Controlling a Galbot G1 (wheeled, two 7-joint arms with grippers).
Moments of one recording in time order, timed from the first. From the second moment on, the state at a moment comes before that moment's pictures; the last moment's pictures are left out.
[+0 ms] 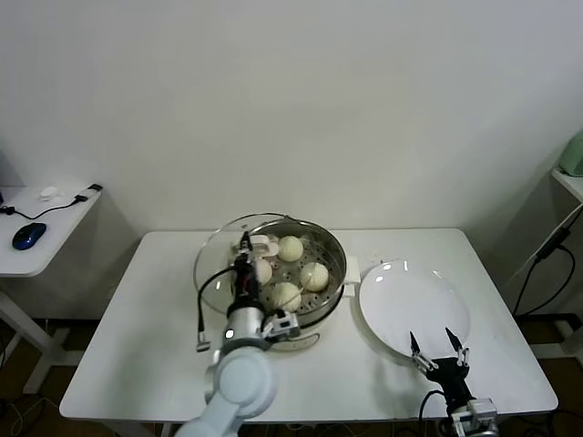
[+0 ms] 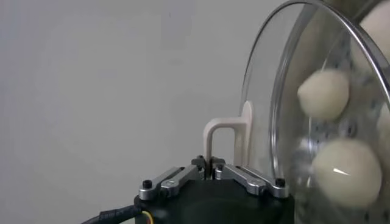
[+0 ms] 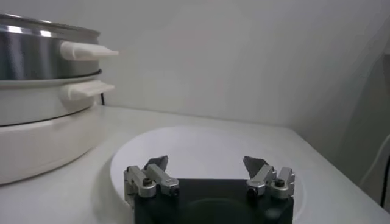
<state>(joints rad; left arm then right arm) 1.07 -1.39 0.03 -1.98 1.50 0.74 0.25 -1.57 1.15 0.52 1.73 0.28 0.14 0.06</state>
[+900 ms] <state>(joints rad) 0.98 -1.54 0.11 -1.75 1.59 0.74 0.23 -1.57 1.19 0.56 1.68 0.27 0.20 0.06</state>
